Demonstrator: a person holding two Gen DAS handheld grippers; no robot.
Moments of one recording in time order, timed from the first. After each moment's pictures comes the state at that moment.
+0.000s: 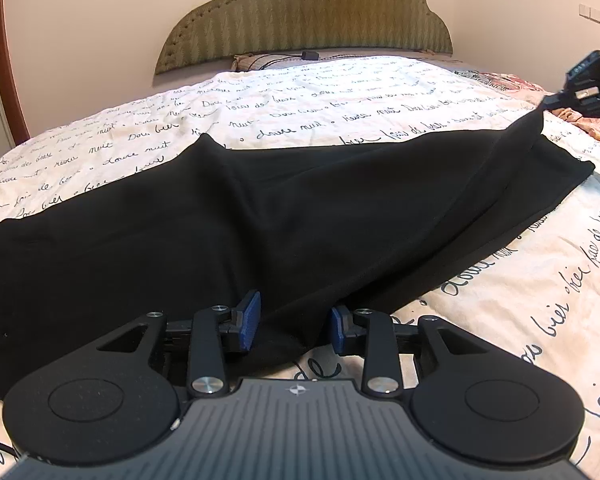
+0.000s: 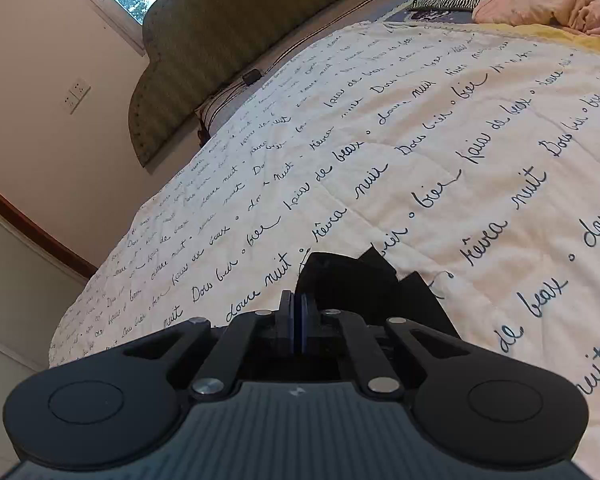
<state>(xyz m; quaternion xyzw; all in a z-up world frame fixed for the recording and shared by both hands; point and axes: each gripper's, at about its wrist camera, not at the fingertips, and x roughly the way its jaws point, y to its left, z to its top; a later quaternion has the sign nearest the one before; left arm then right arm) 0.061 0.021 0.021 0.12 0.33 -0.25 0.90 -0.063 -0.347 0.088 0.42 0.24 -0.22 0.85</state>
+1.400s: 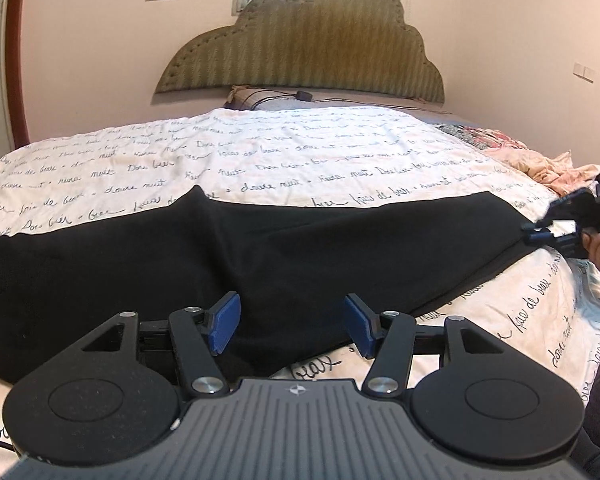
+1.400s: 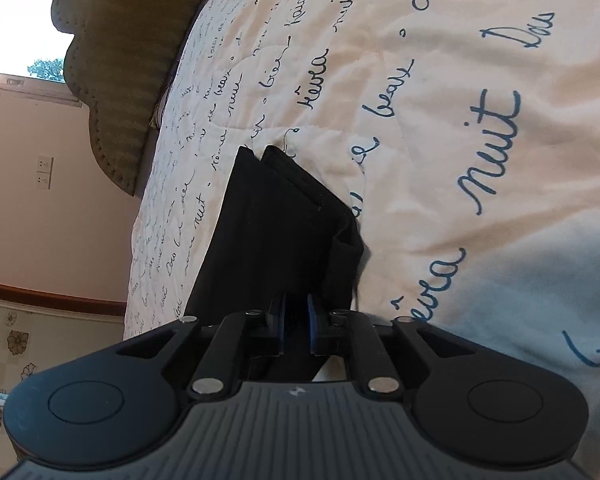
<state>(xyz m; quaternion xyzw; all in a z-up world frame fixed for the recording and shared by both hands) 0.030 0.027 0.079 0.05 0.30 -0.27 0.91 -0.126 -0.363 -0.012 0.63 0.22 -0.19 0.72</state>
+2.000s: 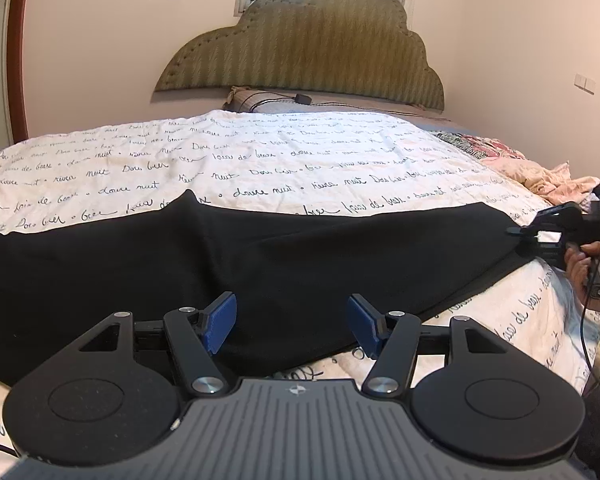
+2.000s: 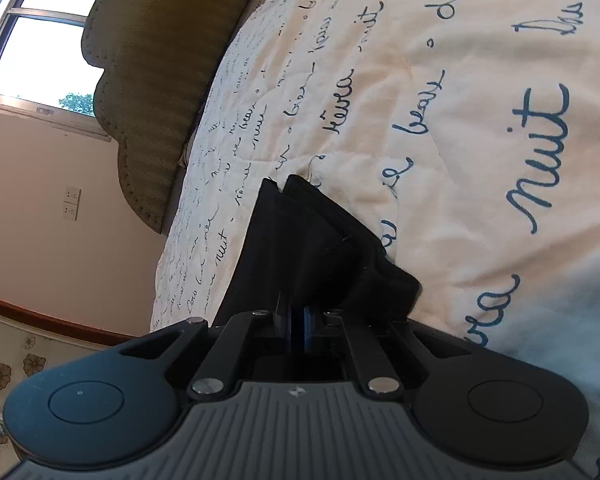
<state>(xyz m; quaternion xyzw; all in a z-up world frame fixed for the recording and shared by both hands) 0.033 0.021 0.086 0.03 0.31 -0.27 0.91 -0.121 -0.351 -0.012 0.60 0.13 -0.21 0.76</state>
